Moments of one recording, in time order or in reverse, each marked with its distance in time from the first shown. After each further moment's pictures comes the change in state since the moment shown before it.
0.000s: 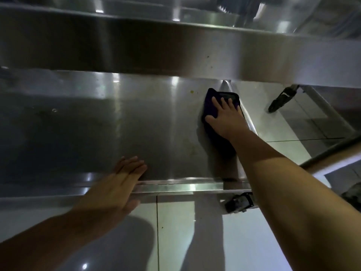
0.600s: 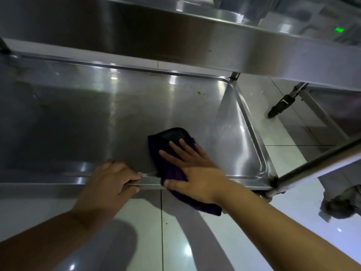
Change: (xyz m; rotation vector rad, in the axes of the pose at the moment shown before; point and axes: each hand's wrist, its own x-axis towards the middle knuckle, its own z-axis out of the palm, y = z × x) left_hand -0.018 -0.011 -0.009 -0.197 0.275 -0.166; right_hand -0.139 -0.092 0.029 0.023 -0.223 -0.550
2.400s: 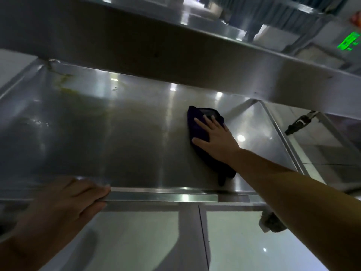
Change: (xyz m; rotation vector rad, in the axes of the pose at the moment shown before) left_hand -0.078 -0.238 -0.036 0.223 -0.093 0.023; right_hand 0.151 -0.018 -0.035 -0.086 0.117 0.295
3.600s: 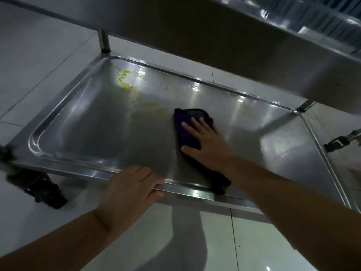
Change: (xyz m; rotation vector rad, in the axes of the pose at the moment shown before) left_hand 0.000 0.046 -0.060 -0.171 0.316 0.051; right_hand 0.014 -0.153 0.018 -0.058 0.012 -0.244
